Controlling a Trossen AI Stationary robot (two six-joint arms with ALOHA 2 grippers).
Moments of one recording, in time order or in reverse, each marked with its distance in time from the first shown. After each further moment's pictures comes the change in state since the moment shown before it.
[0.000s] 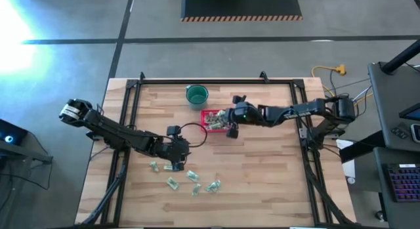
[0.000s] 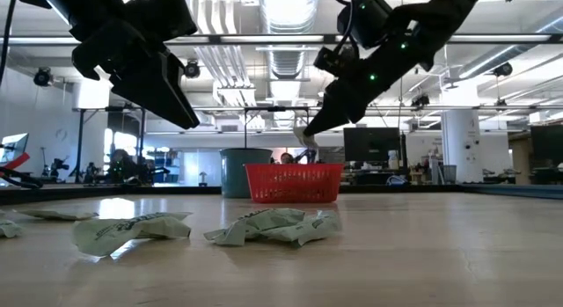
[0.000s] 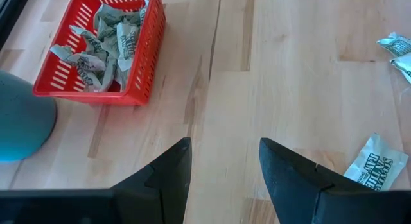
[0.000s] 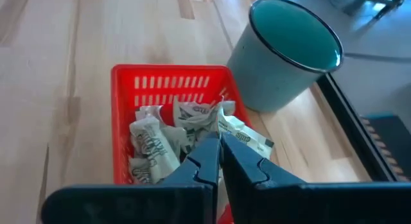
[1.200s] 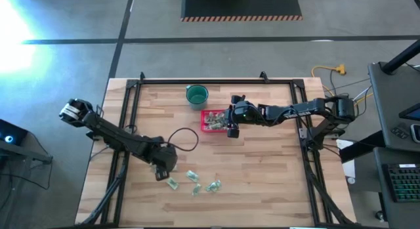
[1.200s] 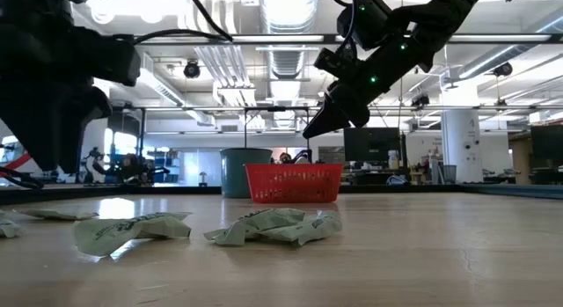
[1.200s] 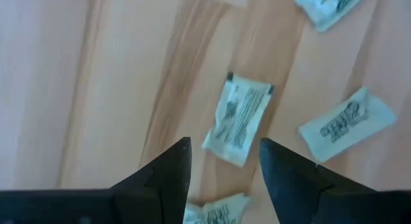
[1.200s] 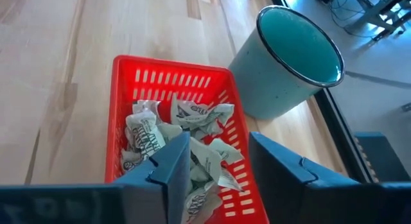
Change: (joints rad) left arm -0.087 0.000 0.006 -0.435 0.360 -0.446; right arm -0.018 0.002 0.000 0.006 -0.023 -0.118
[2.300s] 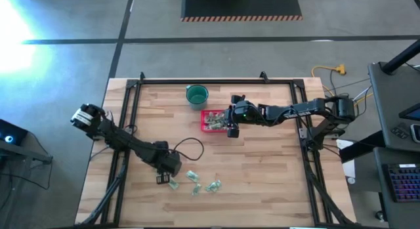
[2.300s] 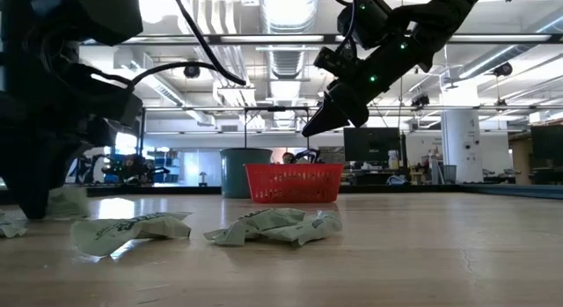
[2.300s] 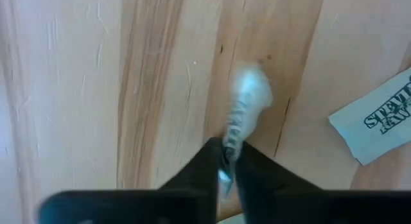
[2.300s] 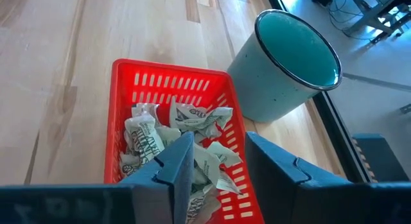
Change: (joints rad) left arm -0.011 0.199 0.010 0.046 0.057 0.114; right arm 0.000 -0.002 0.000 0.009 0.000 -0.003
